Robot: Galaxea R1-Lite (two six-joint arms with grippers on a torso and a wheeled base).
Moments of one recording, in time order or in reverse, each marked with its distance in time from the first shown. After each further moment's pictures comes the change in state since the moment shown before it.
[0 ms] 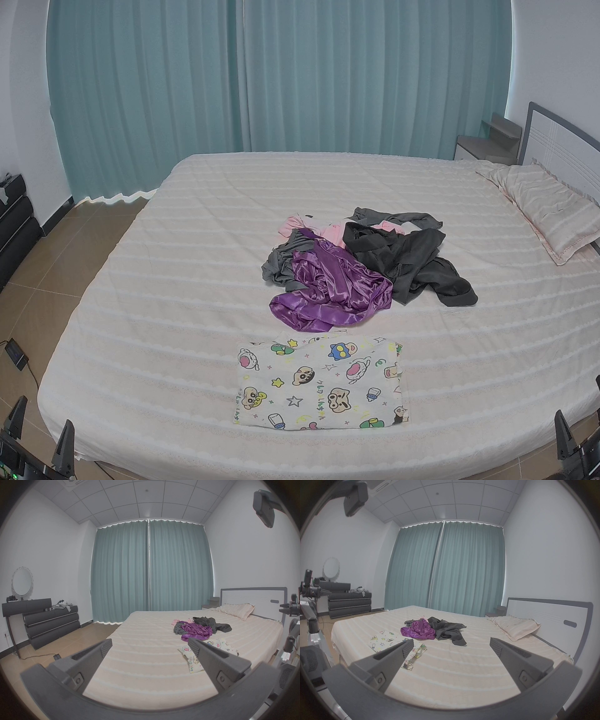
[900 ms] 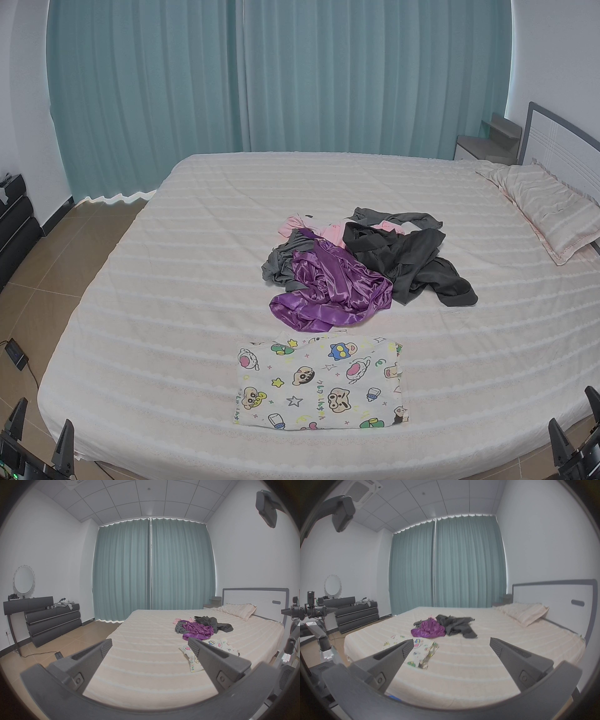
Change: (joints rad) left arm 0.000 0.001 0.000 0.019 0.030 -0.016; right arm 0.000 0.001 -0.013 0.067 0.057 0.148
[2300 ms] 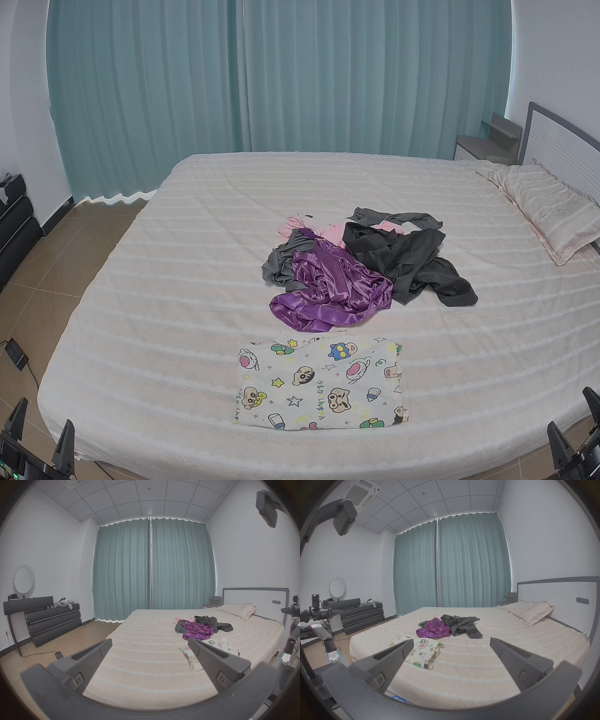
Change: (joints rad) left arm 0.000 0.004 0.000 0.000 0.000 0.000; right arm -0.001 0.003 -0.013 0.012 0.054 0.014
